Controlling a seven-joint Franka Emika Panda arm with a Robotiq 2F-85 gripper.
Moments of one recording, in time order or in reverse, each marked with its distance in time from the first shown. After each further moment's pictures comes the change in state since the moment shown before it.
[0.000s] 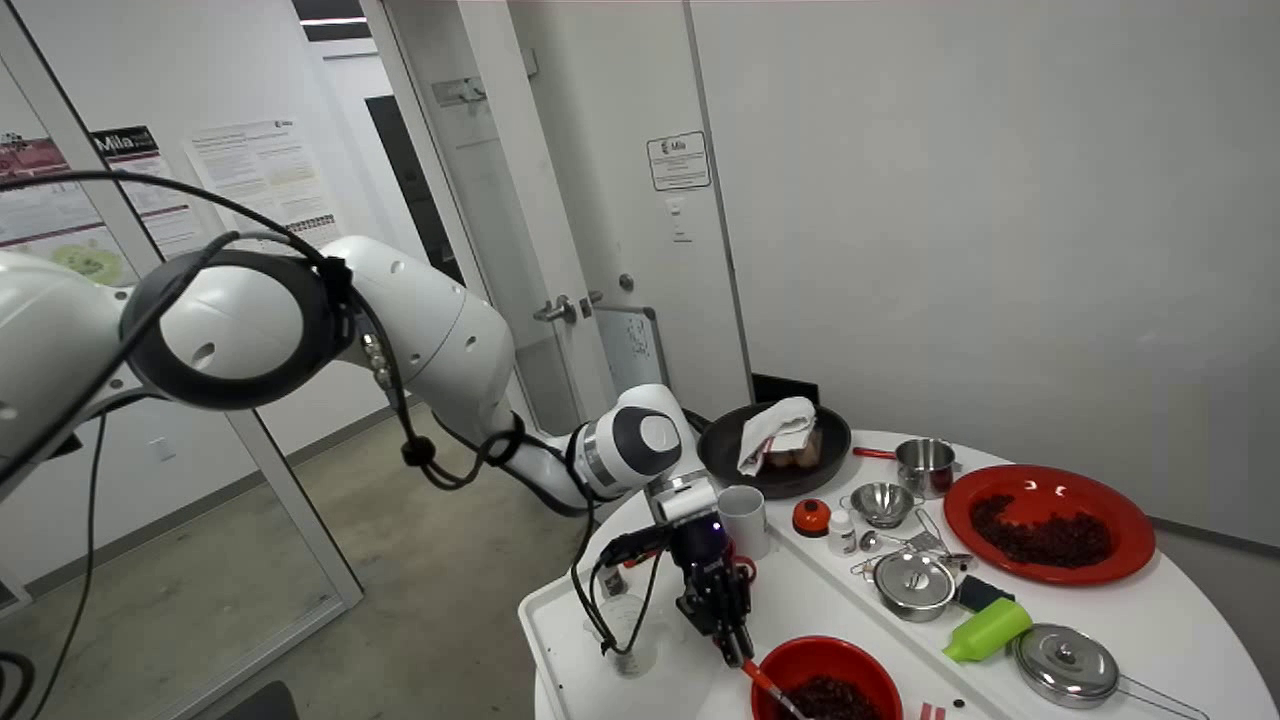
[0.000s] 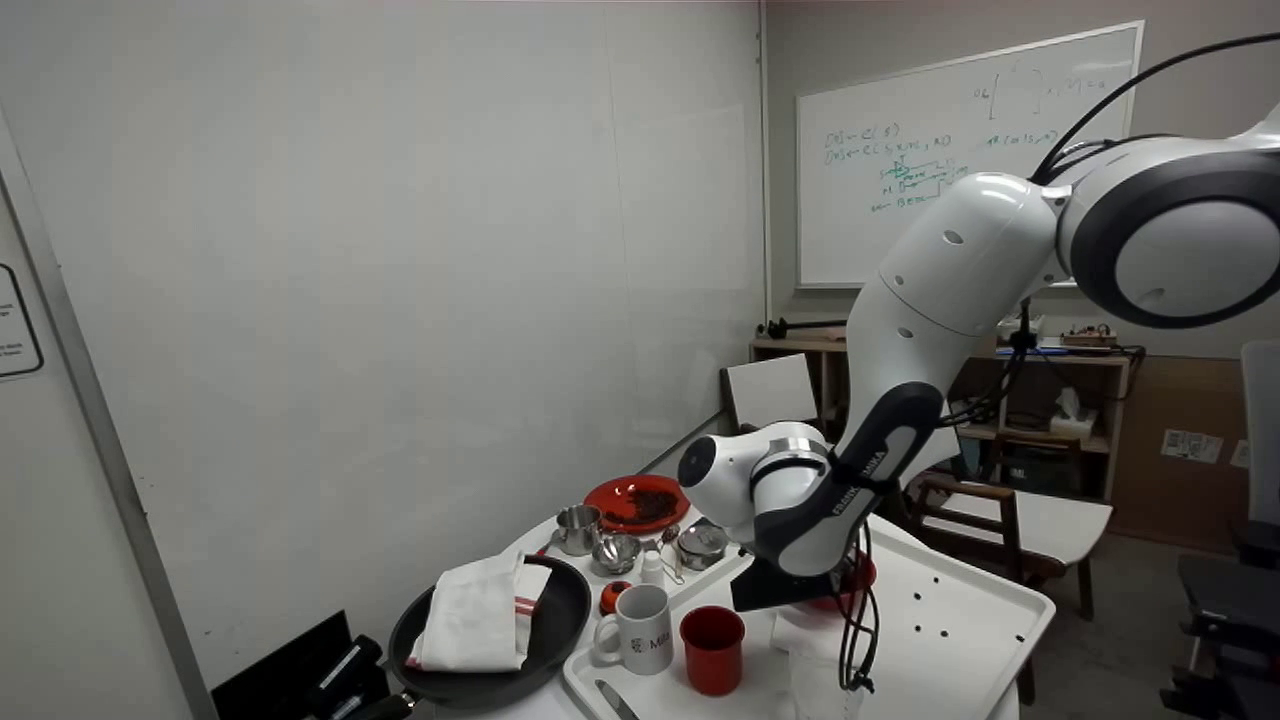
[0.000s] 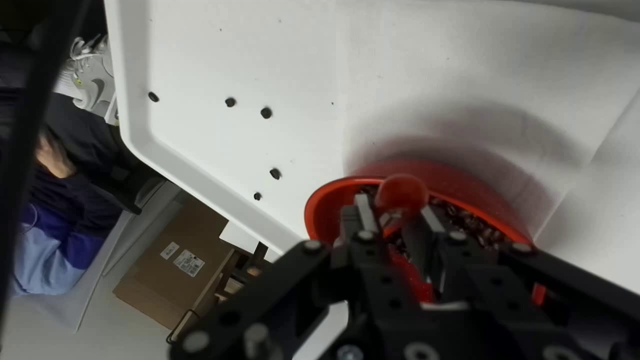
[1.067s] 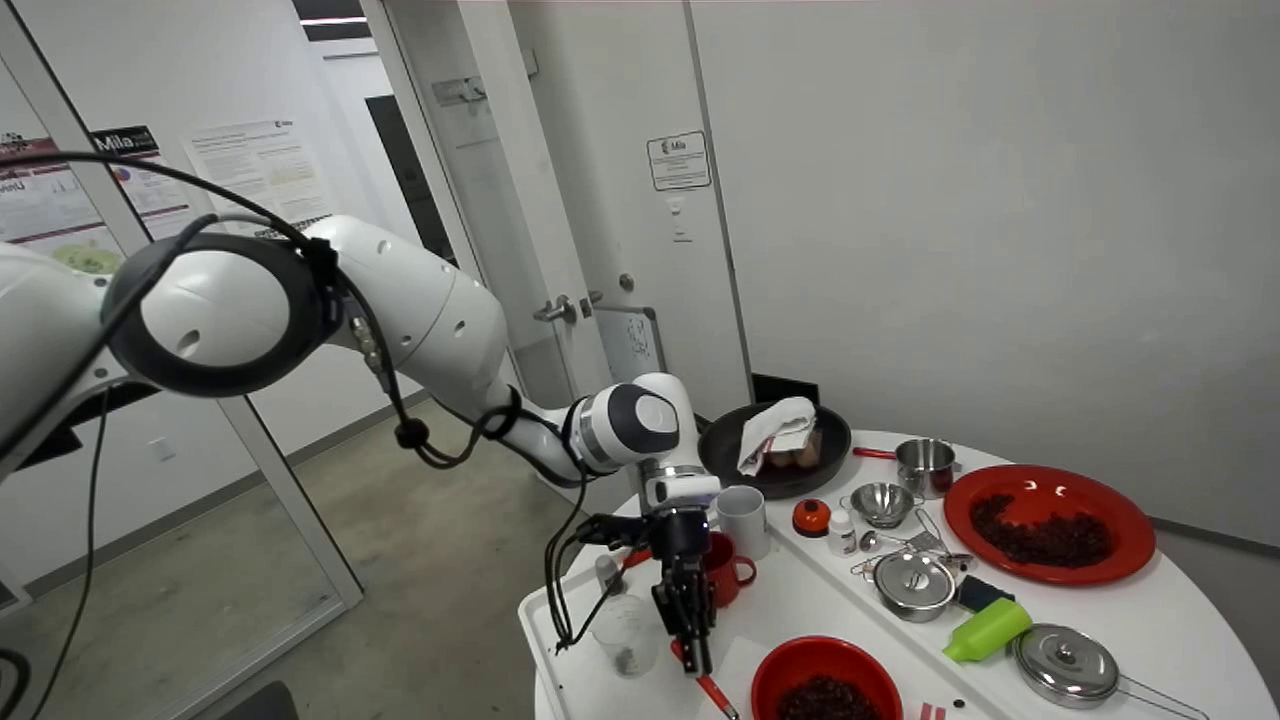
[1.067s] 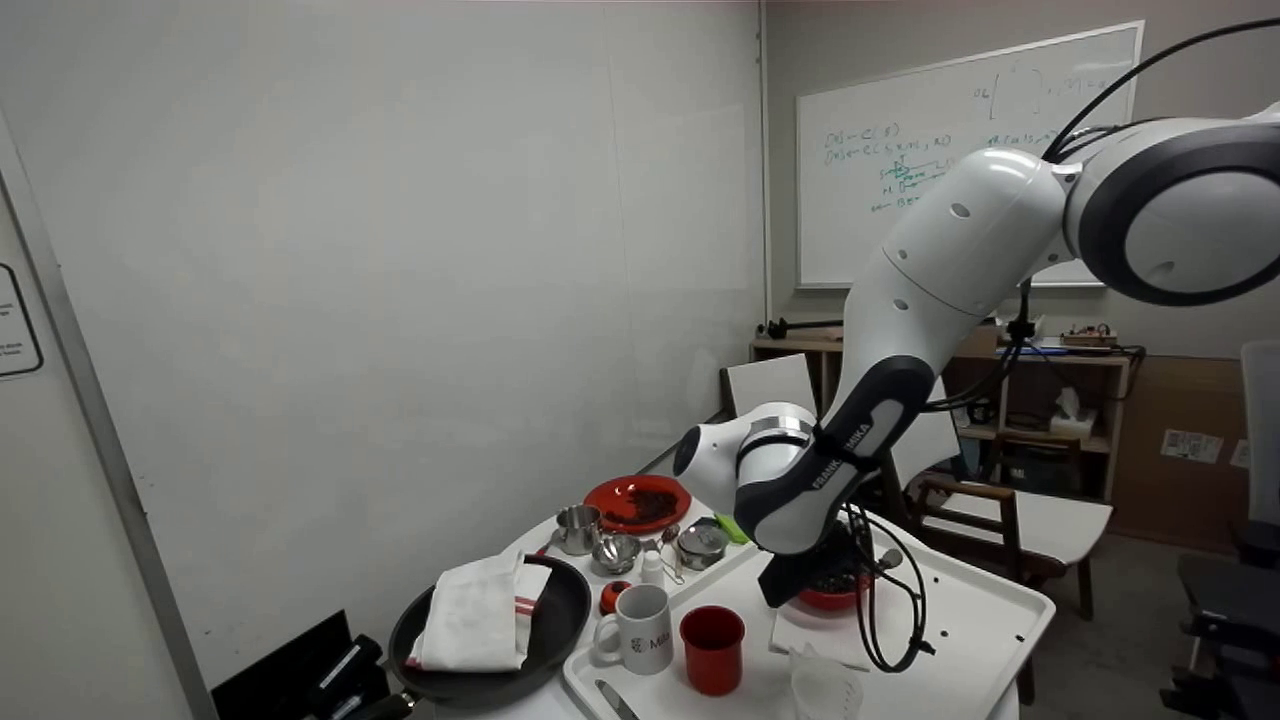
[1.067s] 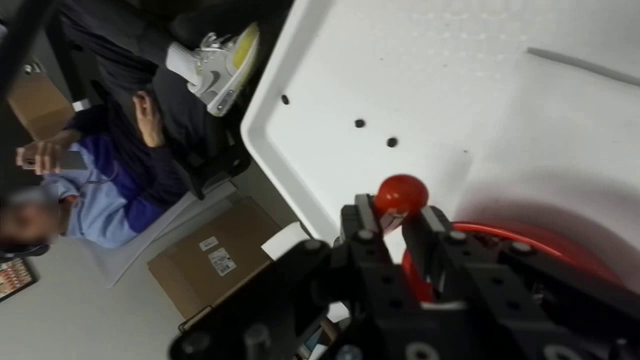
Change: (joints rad) arm -0.004 -0.040 0.020 0.013 0.091 -0.296 -0.301
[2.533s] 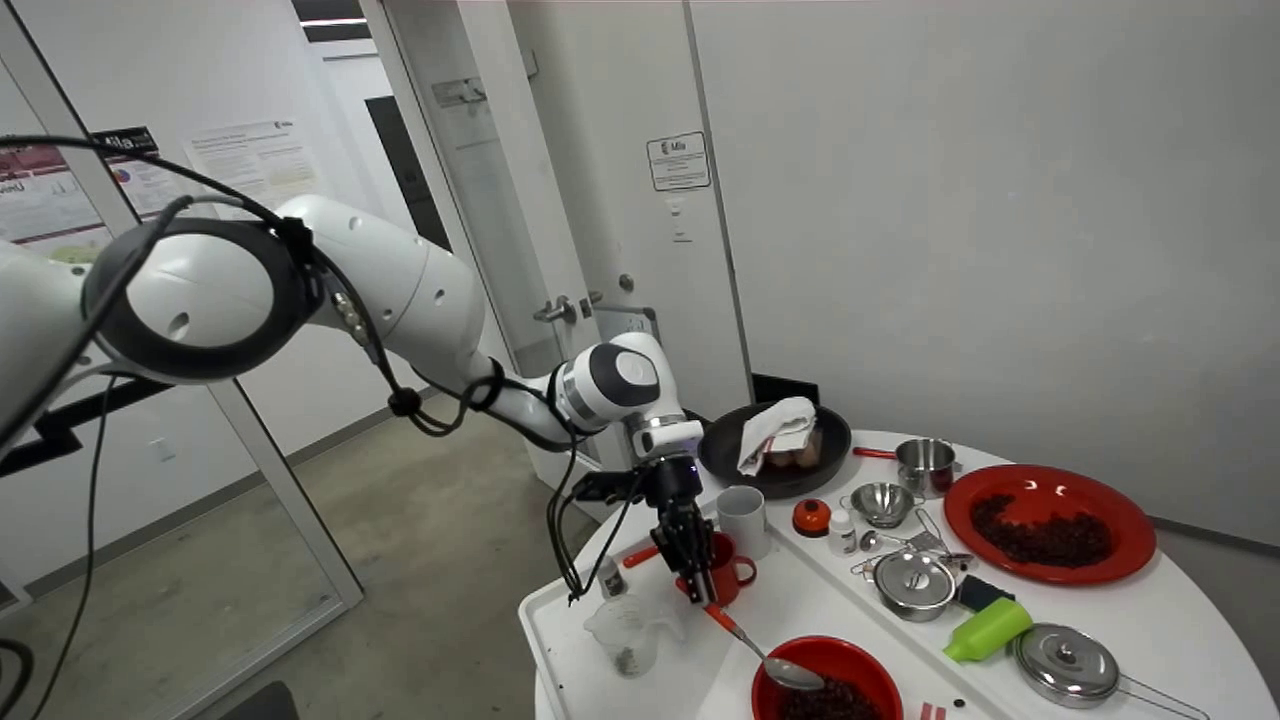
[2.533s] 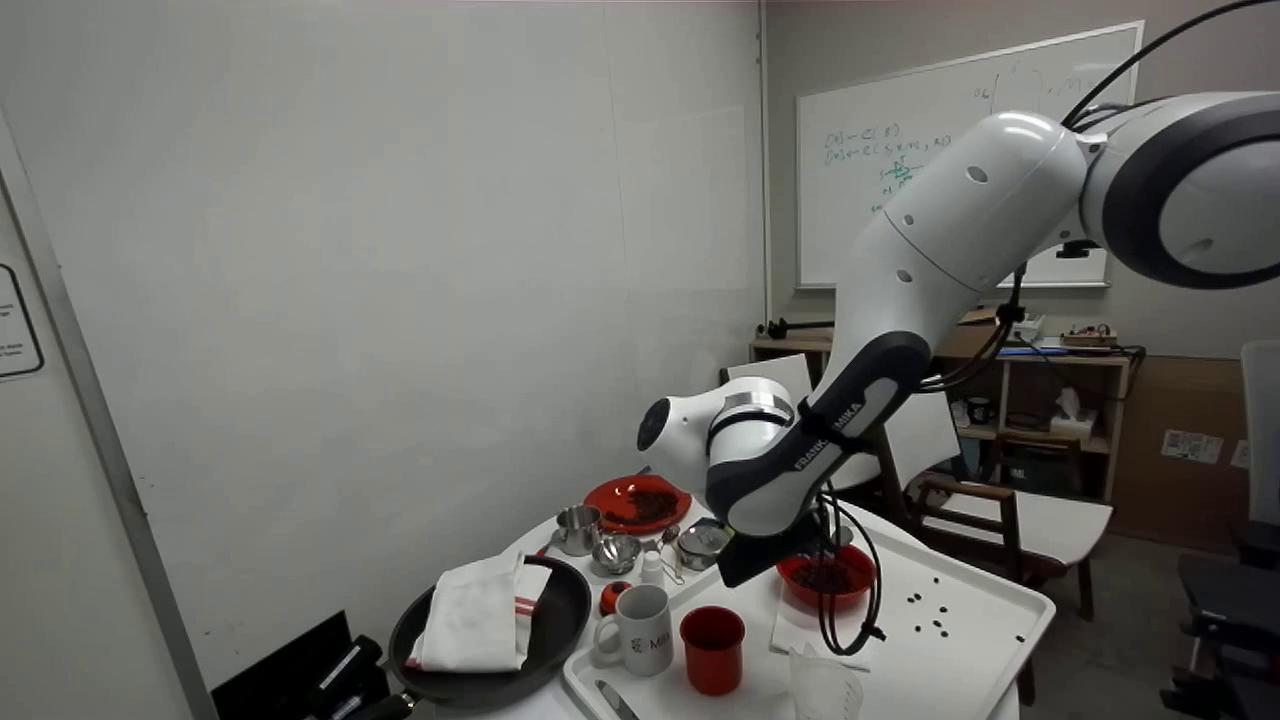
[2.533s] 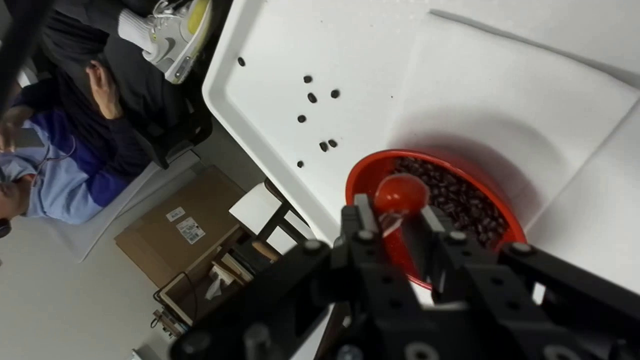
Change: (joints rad) arm 0.056 -0.043 -0.001 0.051 -0.038 0.030 0.042
